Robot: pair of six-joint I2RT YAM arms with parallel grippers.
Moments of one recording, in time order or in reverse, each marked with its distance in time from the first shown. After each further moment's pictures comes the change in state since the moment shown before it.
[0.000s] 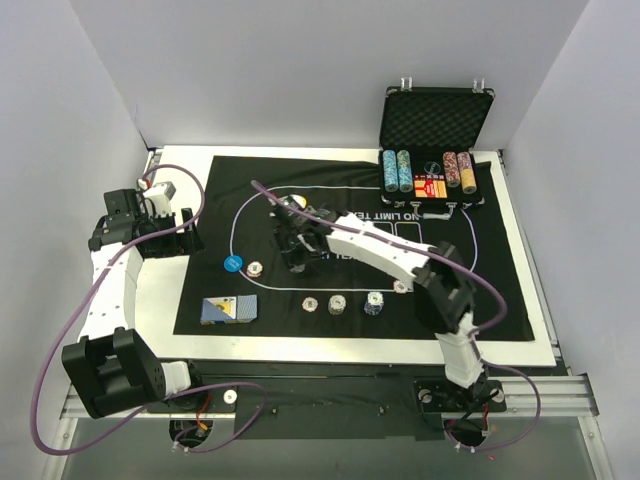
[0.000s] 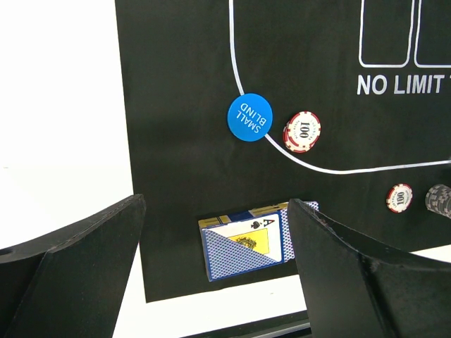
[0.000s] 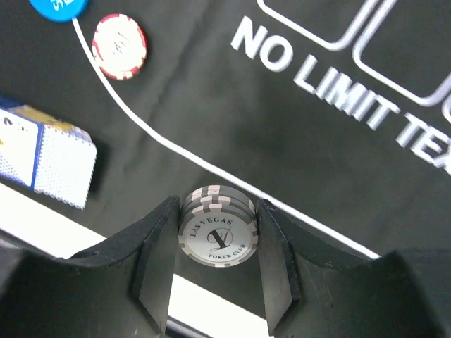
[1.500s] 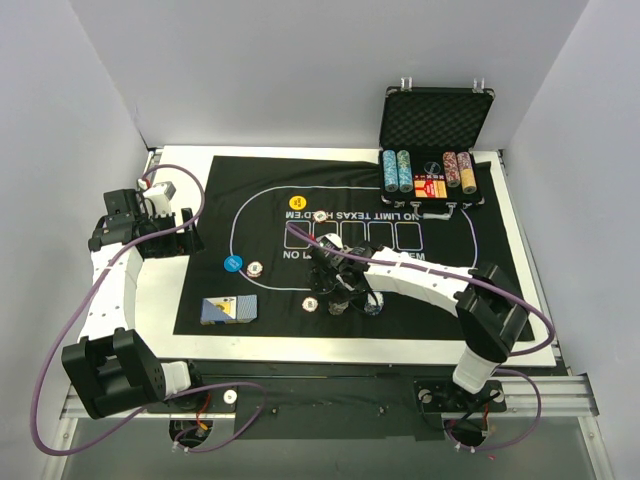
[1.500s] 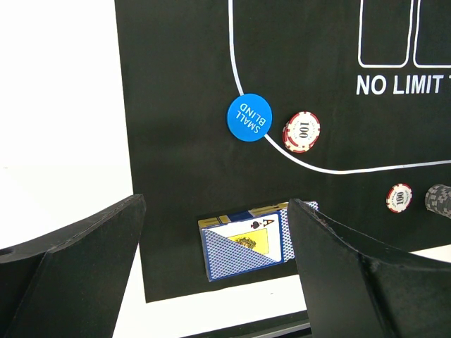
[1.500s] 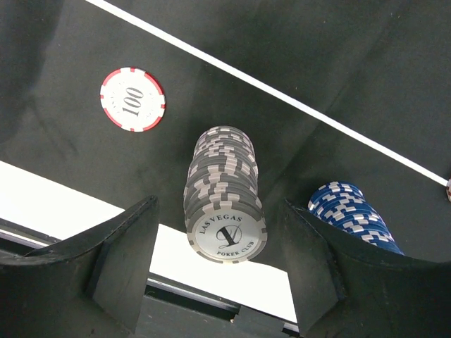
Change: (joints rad) left arm 0.000 -0.001 0.000 0.000 0.002 -0.001; right arm 0.024 -0.277 -0.522 0.079 0.040 0.031
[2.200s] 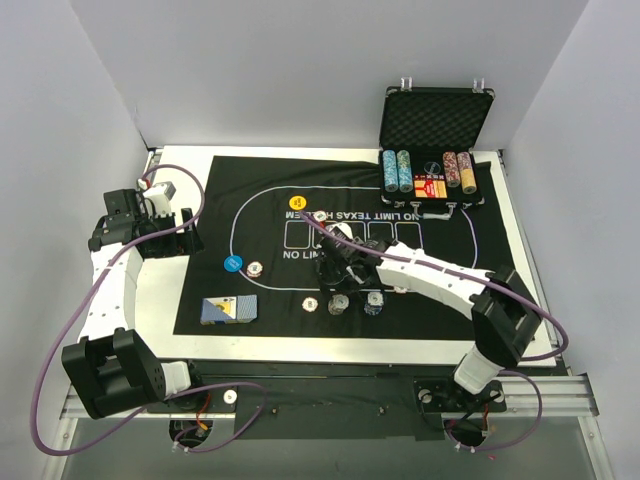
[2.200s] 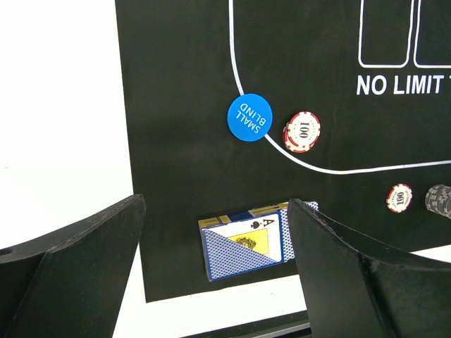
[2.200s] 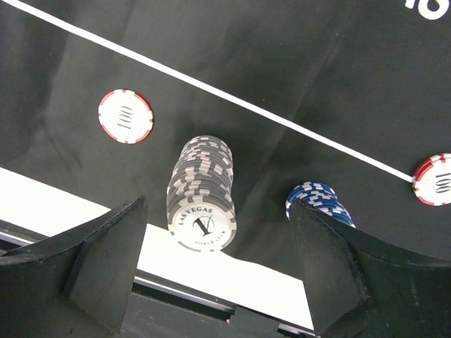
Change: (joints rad) left arm 0.000 0.000 0.000 0.000 -0.004 0.000; right arm -0.058 -0.068 0.000 -0.002 0.008 -0.001
